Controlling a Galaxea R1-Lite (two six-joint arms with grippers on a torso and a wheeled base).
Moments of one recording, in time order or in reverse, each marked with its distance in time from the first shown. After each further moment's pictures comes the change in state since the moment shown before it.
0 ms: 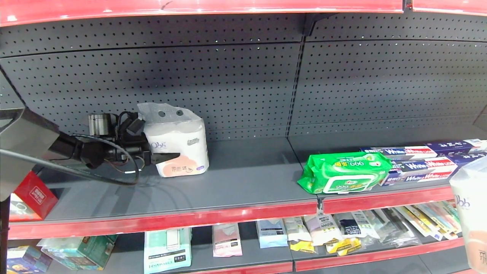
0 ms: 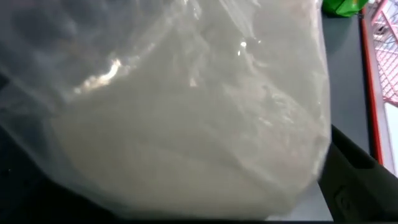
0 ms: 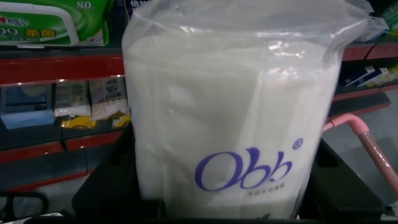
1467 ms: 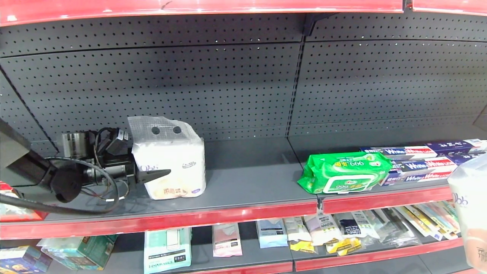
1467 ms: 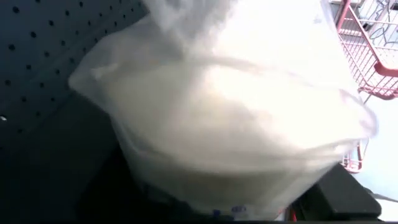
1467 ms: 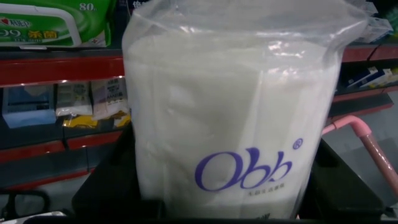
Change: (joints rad) left arm 0.028 -0.188 0.491 -0.339 -0.088 0.023; right arm 0.005 0.021 -0.014 -0.002 0.003 0.000
